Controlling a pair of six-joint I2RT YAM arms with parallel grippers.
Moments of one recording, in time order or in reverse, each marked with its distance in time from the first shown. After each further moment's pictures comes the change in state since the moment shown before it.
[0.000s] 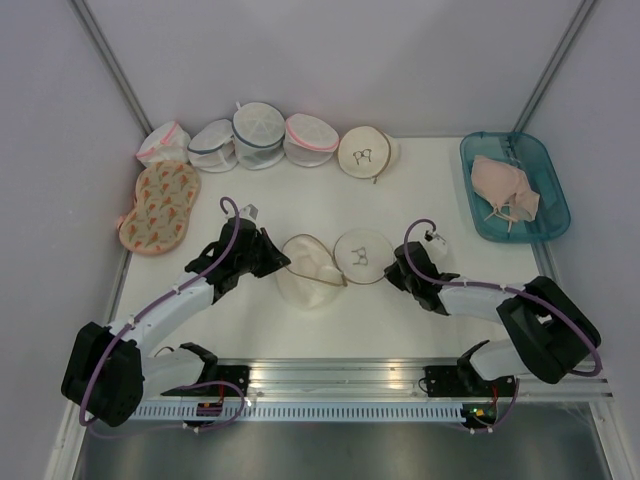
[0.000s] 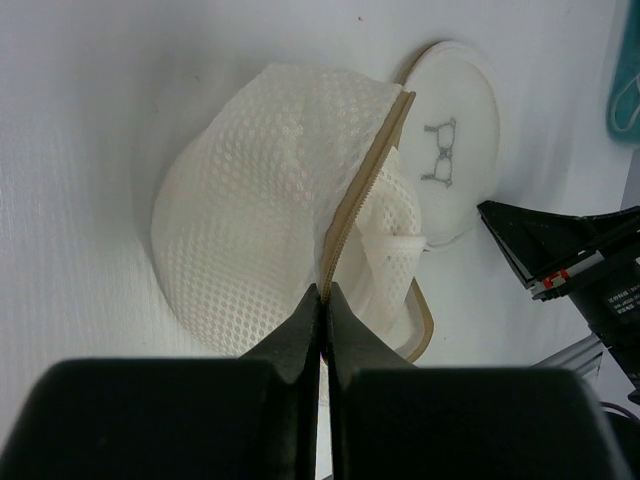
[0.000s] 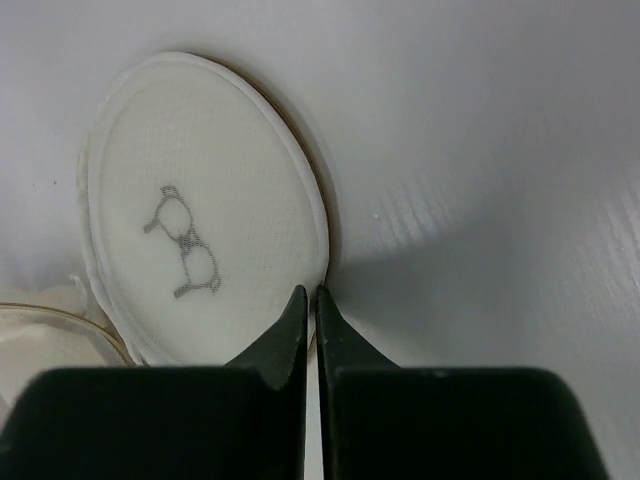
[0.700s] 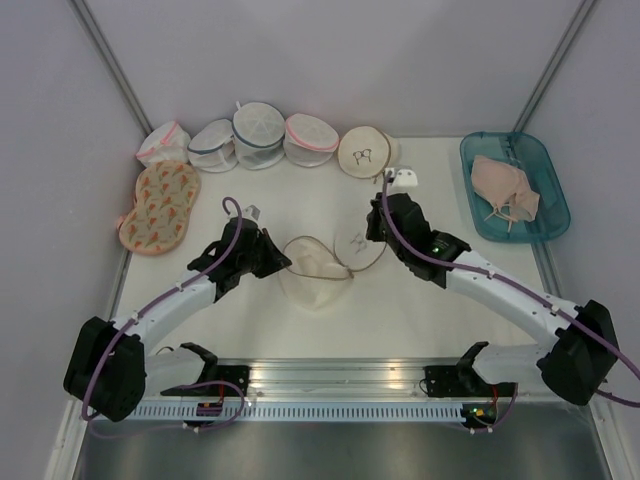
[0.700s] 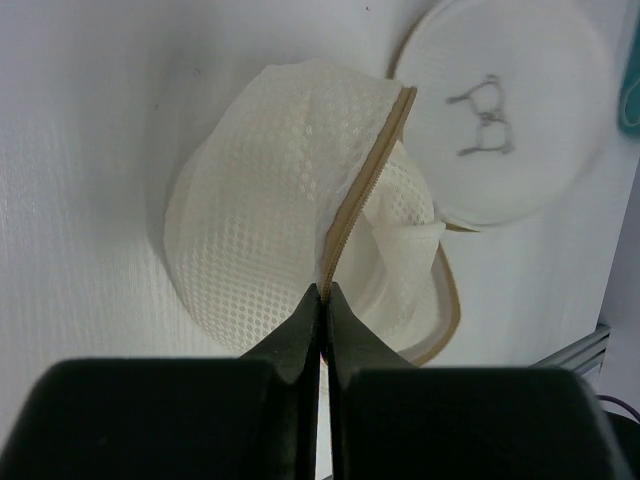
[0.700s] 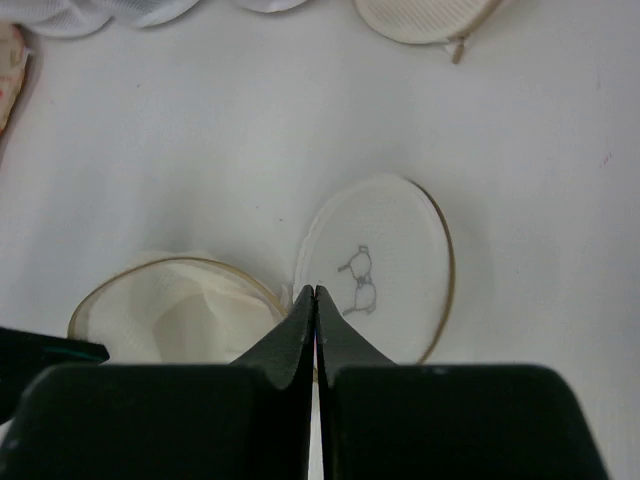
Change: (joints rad) left arm 0.000 0.024 0.000 0.006 0.010 0.000; right arm 0.119 -0.145 0.510 -0.349 0.085 -0.577
